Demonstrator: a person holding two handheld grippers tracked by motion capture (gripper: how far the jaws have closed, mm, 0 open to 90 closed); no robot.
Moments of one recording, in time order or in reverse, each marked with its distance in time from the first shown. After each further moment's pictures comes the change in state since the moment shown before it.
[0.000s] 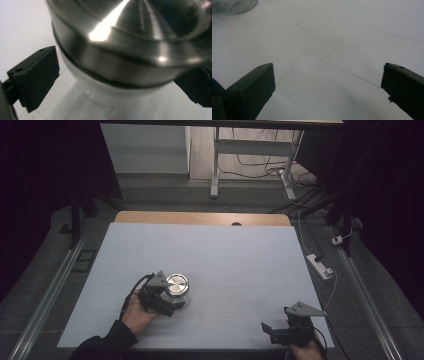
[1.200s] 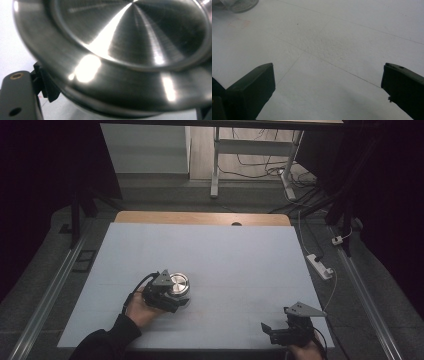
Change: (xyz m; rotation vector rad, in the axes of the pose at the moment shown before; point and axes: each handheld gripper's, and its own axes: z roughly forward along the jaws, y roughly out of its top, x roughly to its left) left arm -0.002 0.009 0.006 0.000 0.011 0.047; right arm 0.001 0.000 0.000 -0.001 -0.002 -0.009
